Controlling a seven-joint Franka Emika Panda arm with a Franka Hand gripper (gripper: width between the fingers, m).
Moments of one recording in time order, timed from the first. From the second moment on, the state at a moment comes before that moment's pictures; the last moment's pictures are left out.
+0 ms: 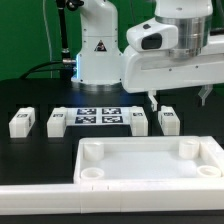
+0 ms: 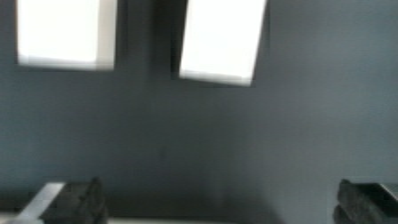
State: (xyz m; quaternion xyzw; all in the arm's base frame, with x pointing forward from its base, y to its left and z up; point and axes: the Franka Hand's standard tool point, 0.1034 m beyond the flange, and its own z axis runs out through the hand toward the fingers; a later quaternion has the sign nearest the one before) arm 0.483 0.110 0.069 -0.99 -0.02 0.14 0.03
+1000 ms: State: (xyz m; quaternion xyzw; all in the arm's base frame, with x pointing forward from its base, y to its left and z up) arm 0.469 0.113 0.043 -0.90 0.02 0.43 0.03
